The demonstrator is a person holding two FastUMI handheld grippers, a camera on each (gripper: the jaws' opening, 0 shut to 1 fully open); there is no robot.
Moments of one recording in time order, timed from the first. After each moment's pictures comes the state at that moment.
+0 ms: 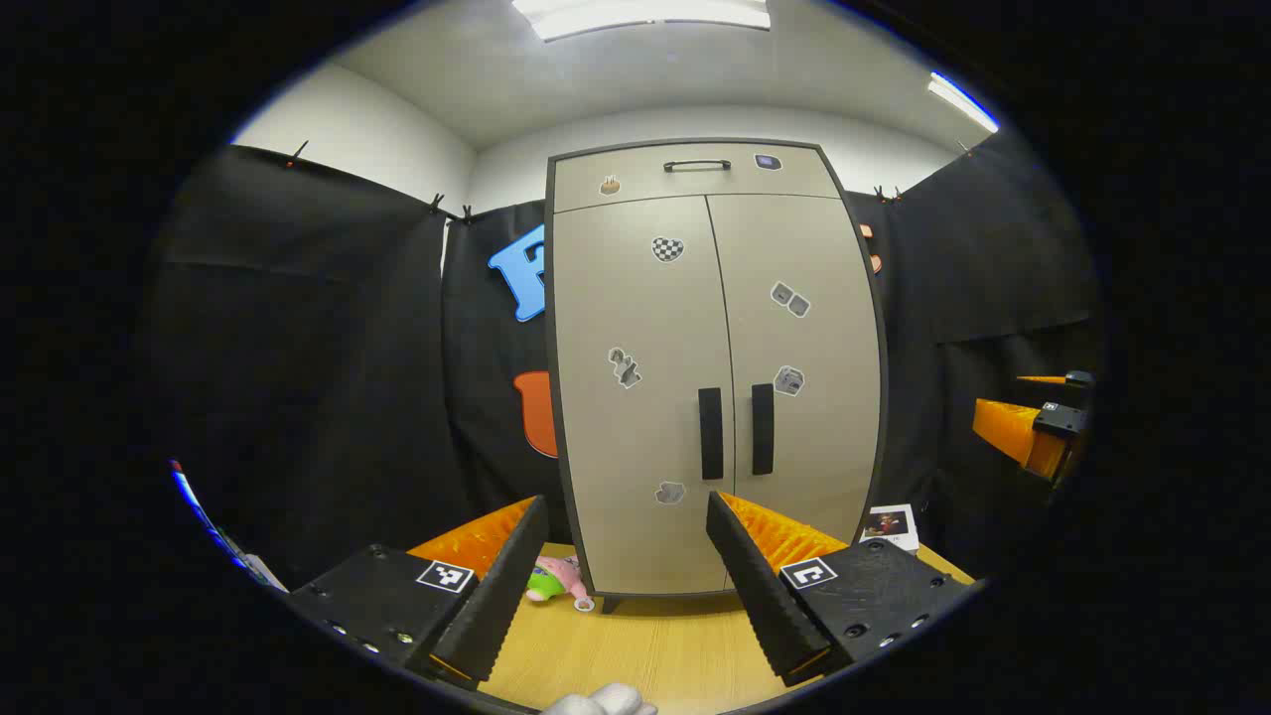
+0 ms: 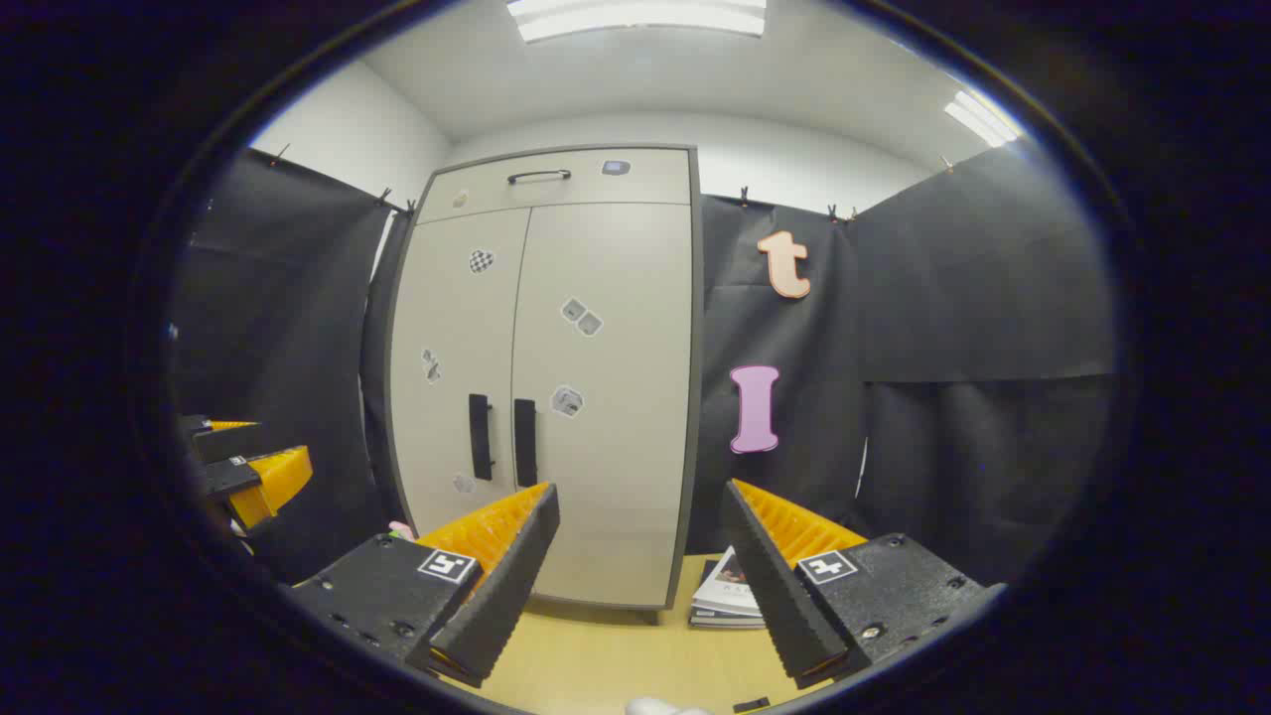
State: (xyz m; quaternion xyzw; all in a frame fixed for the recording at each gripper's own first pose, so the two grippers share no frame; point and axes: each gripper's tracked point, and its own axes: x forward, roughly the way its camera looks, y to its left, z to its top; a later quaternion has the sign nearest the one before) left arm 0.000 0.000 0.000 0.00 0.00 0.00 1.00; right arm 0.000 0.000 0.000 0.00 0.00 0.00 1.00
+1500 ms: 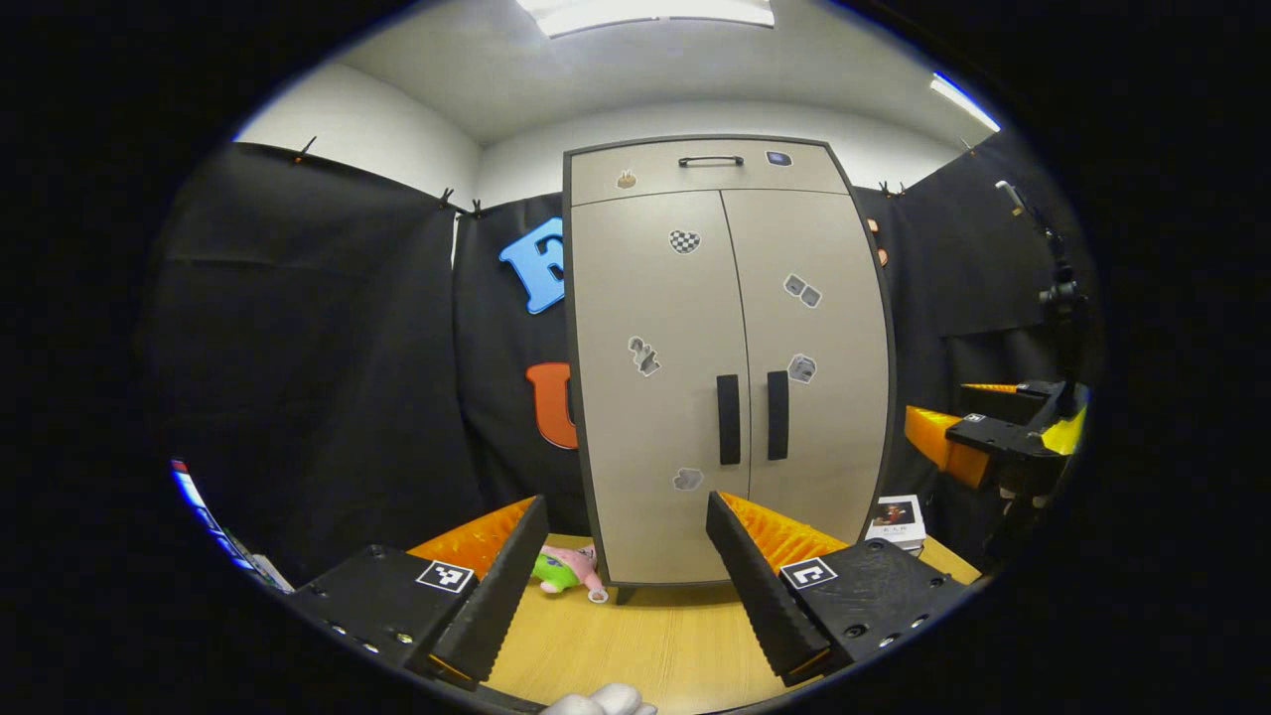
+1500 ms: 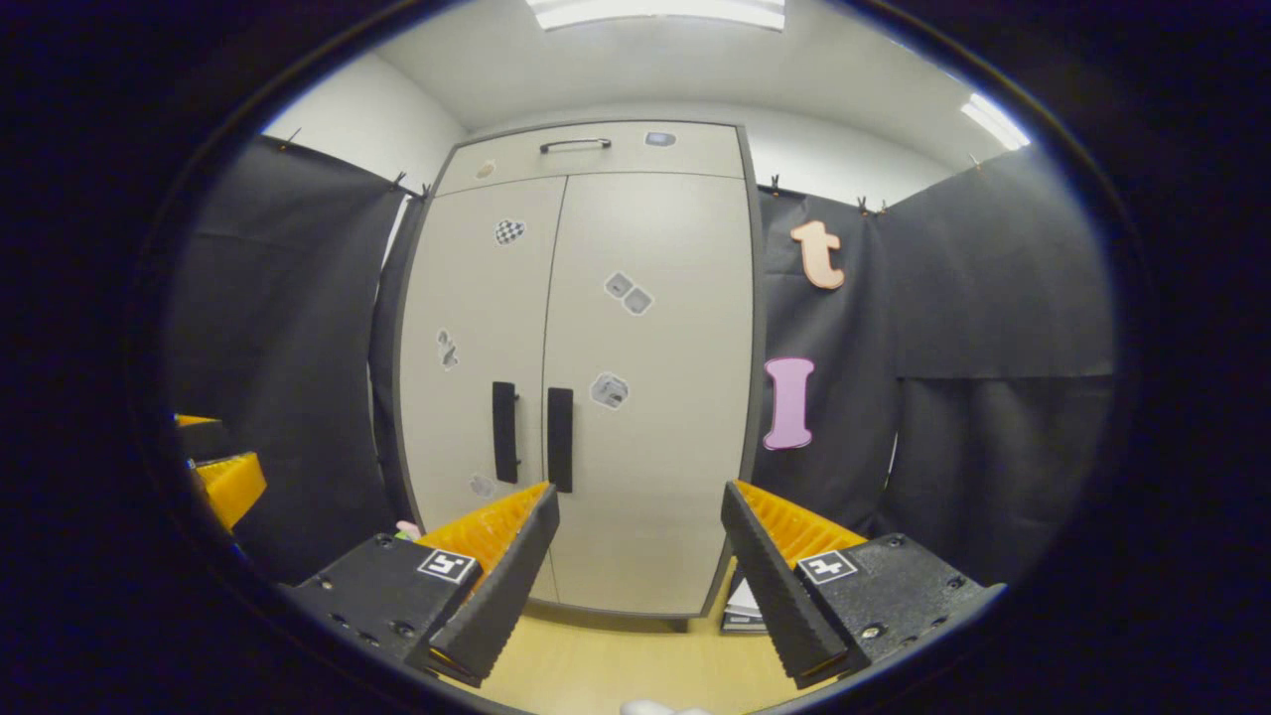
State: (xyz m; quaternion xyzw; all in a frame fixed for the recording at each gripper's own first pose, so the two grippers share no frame) left arm -0.018 0.035 -0.013 0.00 0.01 0.02 1.00; right arm 0.005 0.012 -0.011 -0.01 0.02 0.03 1.00
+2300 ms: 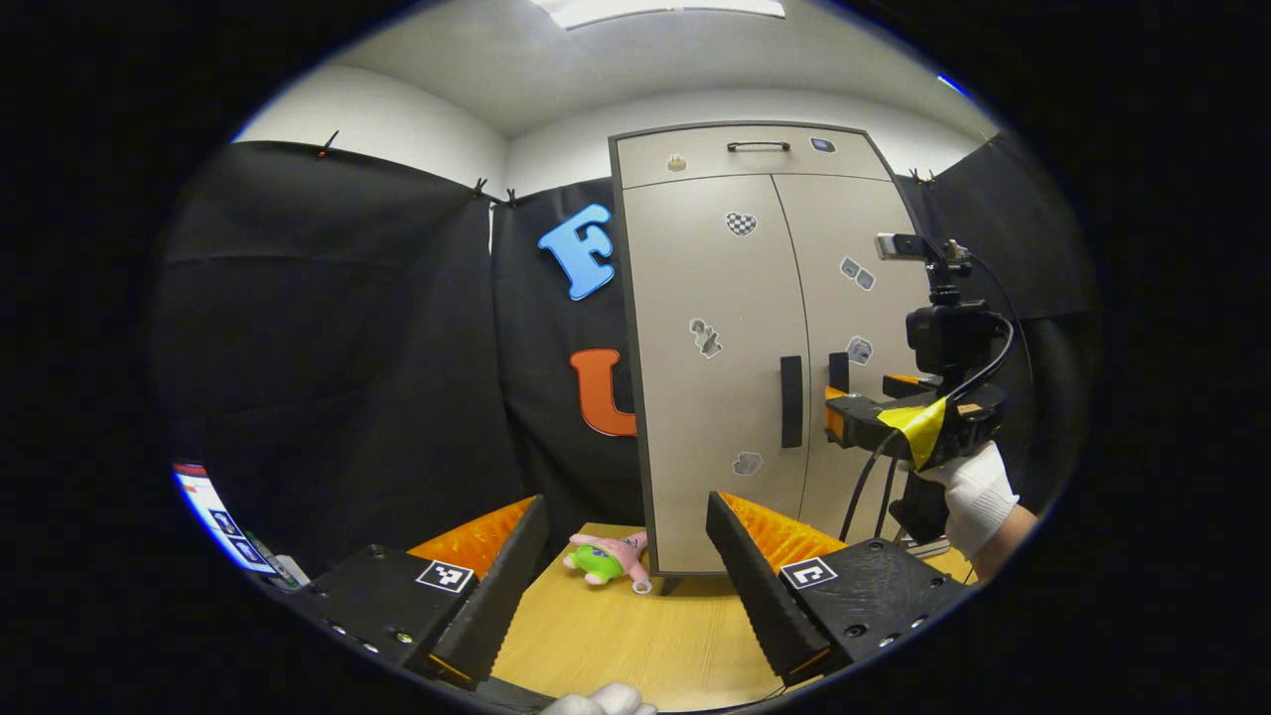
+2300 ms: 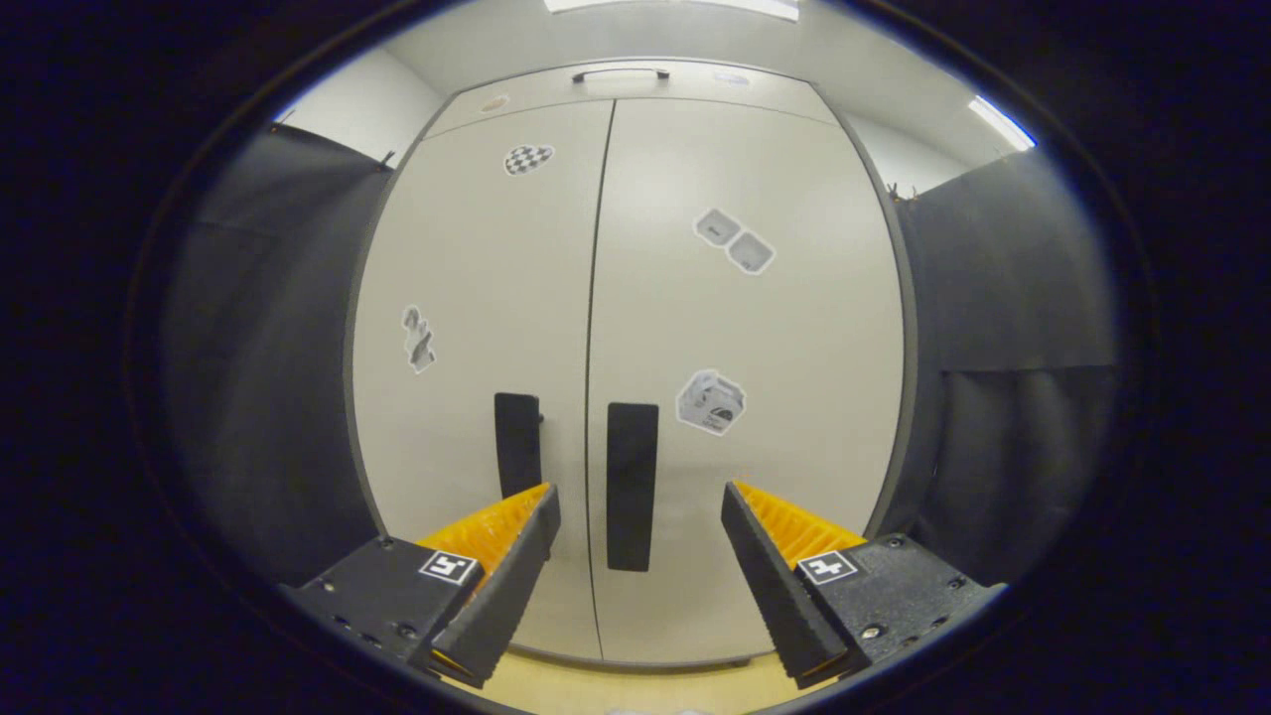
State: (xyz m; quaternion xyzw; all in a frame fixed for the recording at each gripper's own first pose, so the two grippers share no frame) left arm -0.013 0.096 -0.025 0.01 0.04 0.06 1.00; right arm 0.160 0.102 -0.022 -0.01 0.02 0.02 1.00
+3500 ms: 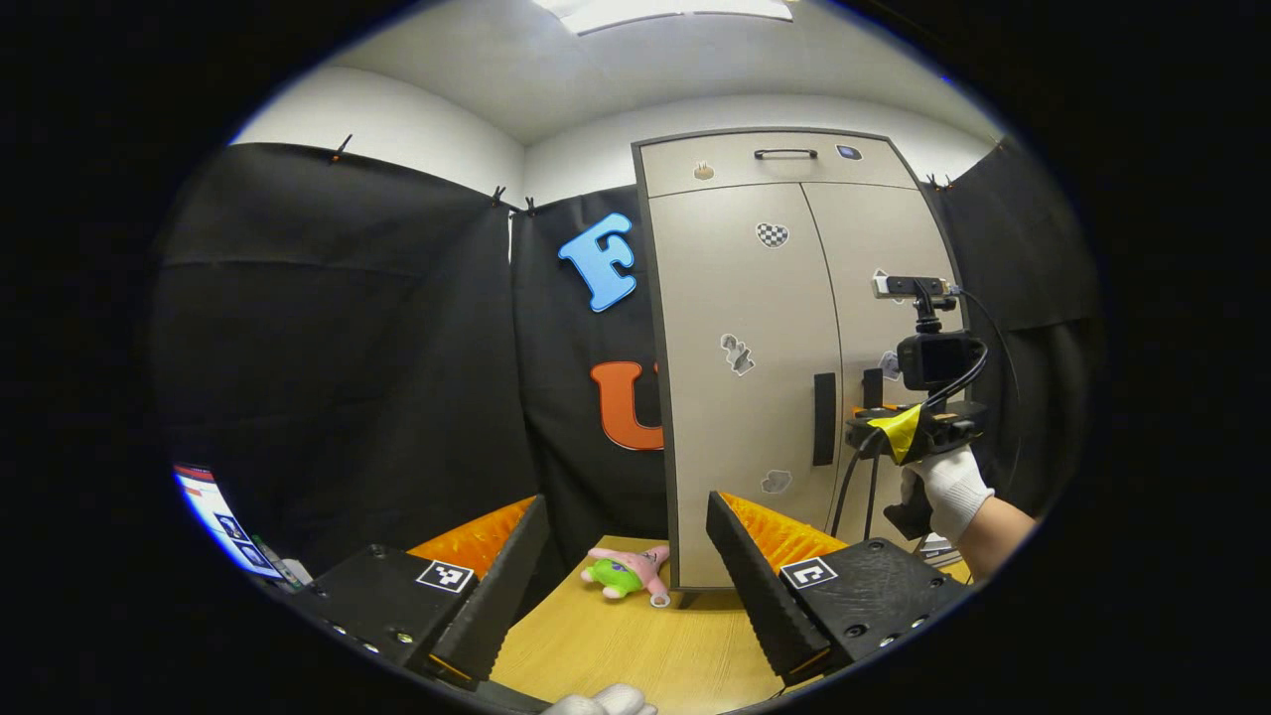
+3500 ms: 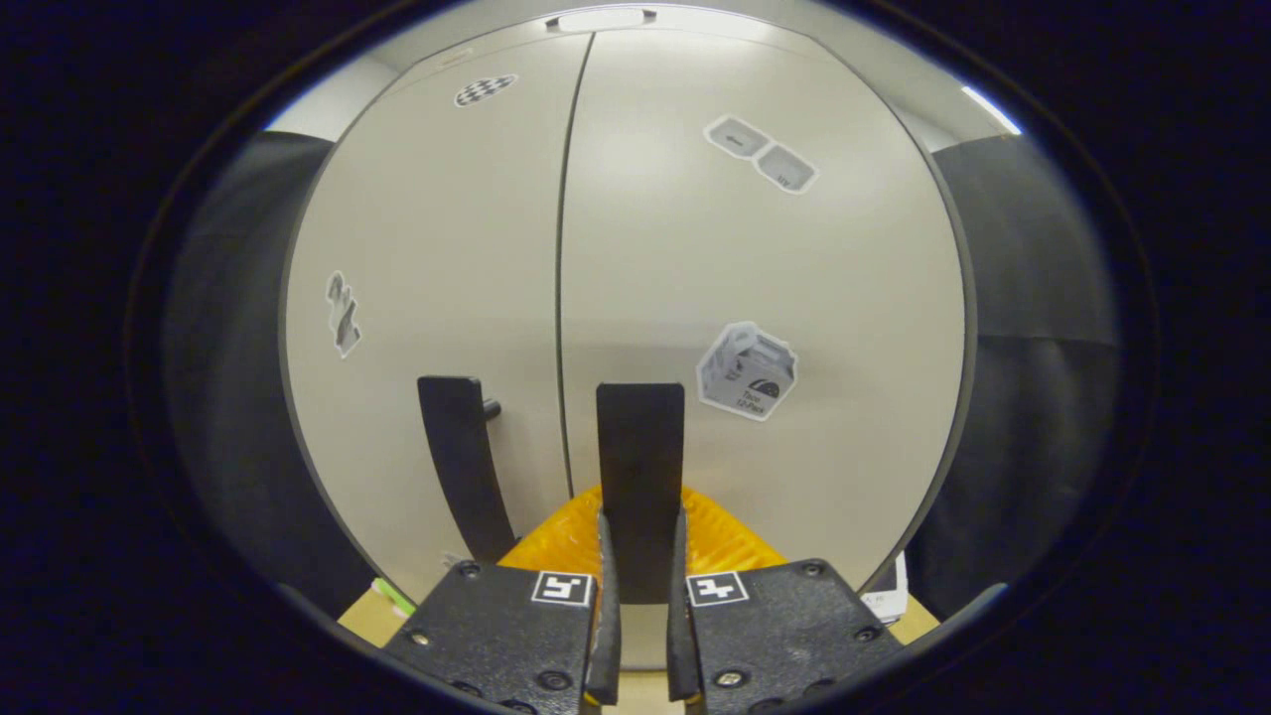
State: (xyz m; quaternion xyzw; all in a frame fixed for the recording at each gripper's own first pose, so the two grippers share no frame) left arm -0.007 0.117 -0.013 0.01 0.02 0.08 1.00; right arm 0.211 0.106 -0.041 0.02 0.08 0.00 1.00
